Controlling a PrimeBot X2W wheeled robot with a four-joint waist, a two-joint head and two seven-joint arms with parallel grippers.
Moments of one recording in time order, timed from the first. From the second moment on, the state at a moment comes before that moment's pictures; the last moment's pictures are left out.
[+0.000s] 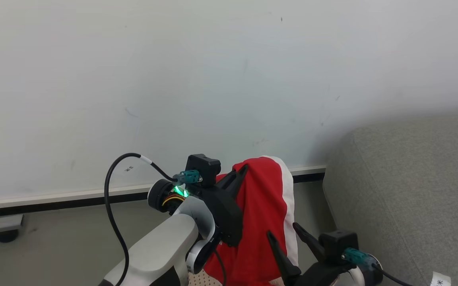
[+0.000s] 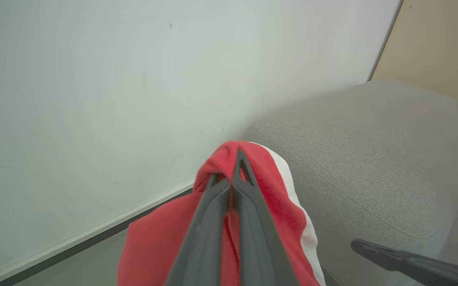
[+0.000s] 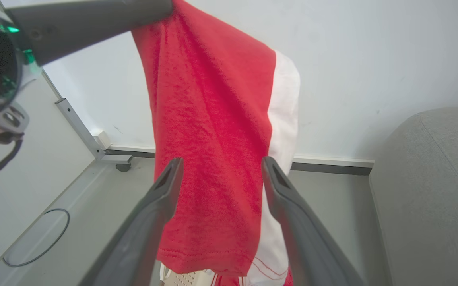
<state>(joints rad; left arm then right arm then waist) -0.83 0.05 -0.96 0.57 -0.78 0.12 -0.05 -0.09 -0.05 0.43 0.12 0.17 0.13 0.10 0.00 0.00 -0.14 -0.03</state>
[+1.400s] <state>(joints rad) -0.98 0.05 -1.26 0.28 -1.21 0.29 -0.18 -0.32 -0.05 0.46 0.43 0.32 0.13 -0.03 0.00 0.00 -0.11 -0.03</state>
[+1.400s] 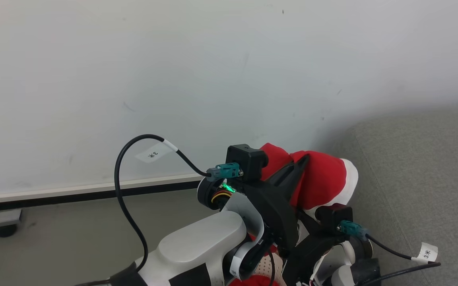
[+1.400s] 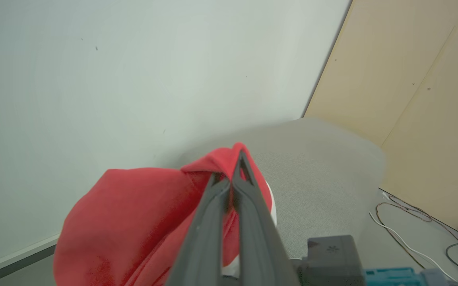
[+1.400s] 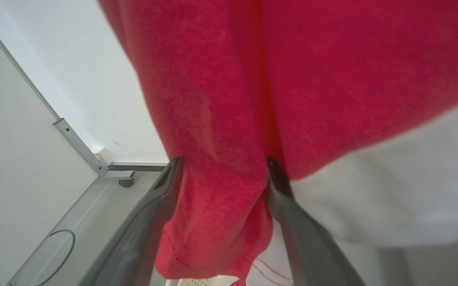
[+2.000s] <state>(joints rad) -0.96 0.05 -1.28 0.43 -1.20 0.27 -0.23 -0.31 -0.05 0.42 0.43 0.27 0.13 -0.03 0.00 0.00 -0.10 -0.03</state>
